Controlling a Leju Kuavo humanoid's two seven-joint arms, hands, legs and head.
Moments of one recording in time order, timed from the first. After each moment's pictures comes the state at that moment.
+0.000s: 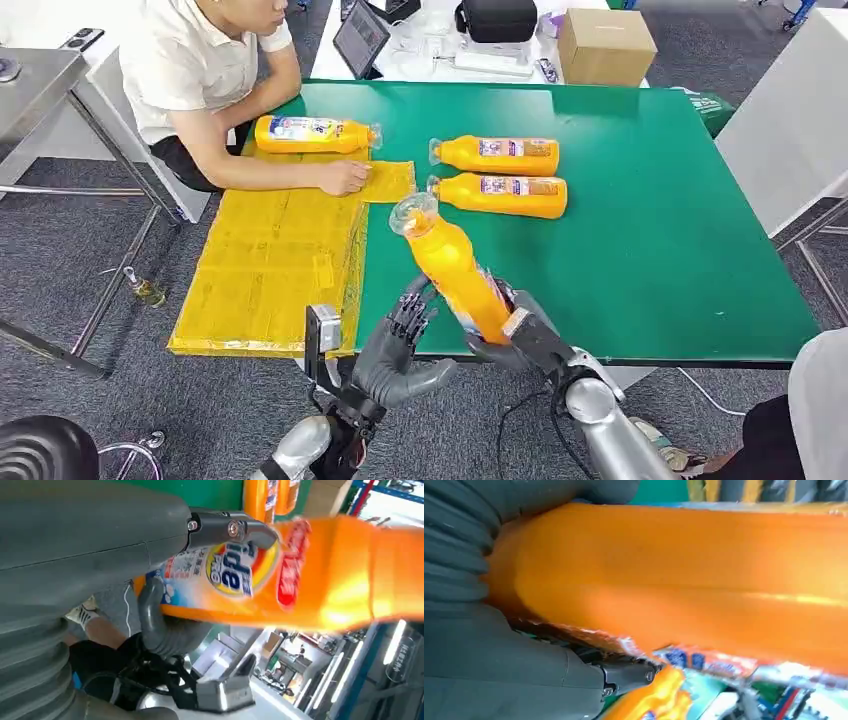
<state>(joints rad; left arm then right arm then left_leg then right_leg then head) -0.20 -0.18 -0.71 -1.23 0.51 0.01 -0.28 -0.21 -0.14 0.40 -1.23 0.27 0.12 -0.49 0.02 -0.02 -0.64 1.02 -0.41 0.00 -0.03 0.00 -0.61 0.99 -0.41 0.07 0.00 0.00</state>
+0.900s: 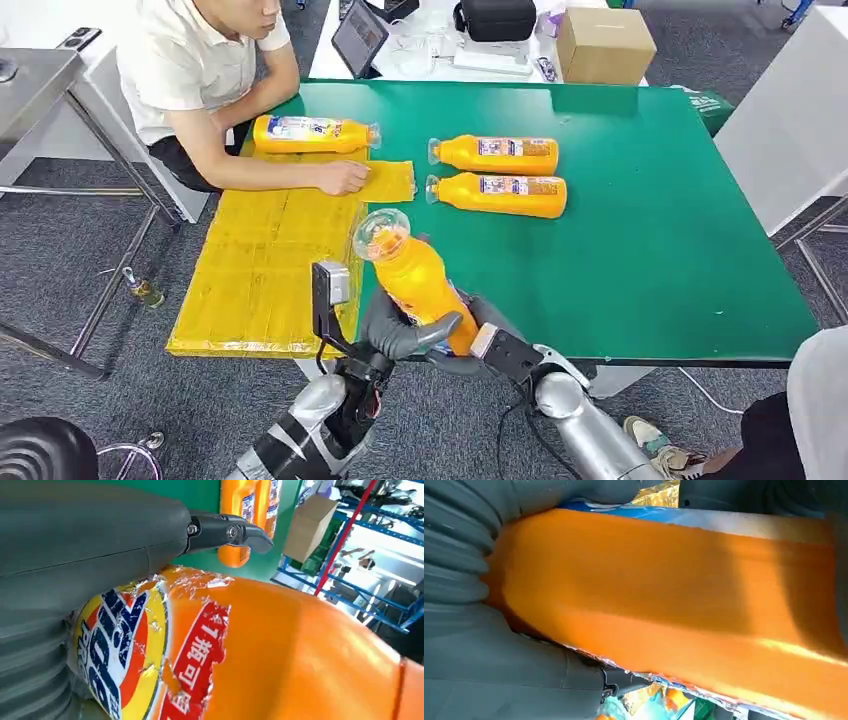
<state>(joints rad) -0.36 -0.25 -0.70 -1.10 0.60 0.16 -0.34 -0.26 -0.11 0.53 -1.19 0.25 0.19 -0.60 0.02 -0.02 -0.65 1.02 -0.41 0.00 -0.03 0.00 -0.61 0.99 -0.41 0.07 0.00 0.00</state>
